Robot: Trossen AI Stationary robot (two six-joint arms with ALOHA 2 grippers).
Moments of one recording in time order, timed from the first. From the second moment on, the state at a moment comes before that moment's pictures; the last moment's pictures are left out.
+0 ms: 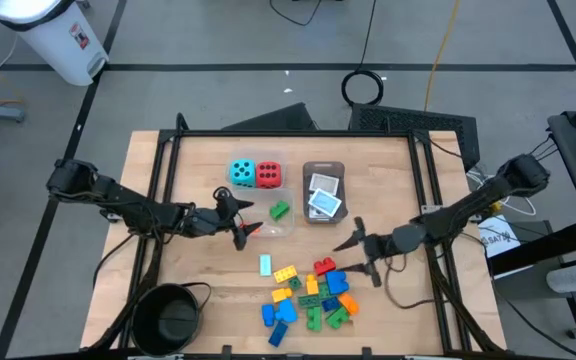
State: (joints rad) left arm -0.20 1.26 0.37 0.51 -0.51 -0.37; right arm 0.45 1.20 0.43 0.52 0.20 0.12
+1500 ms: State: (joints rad) left arm -0.20 1.26 0.37 0.54 -0.50 -0.42; right arm 0.33 1.64 0.80 -0.06 0.13 0.06
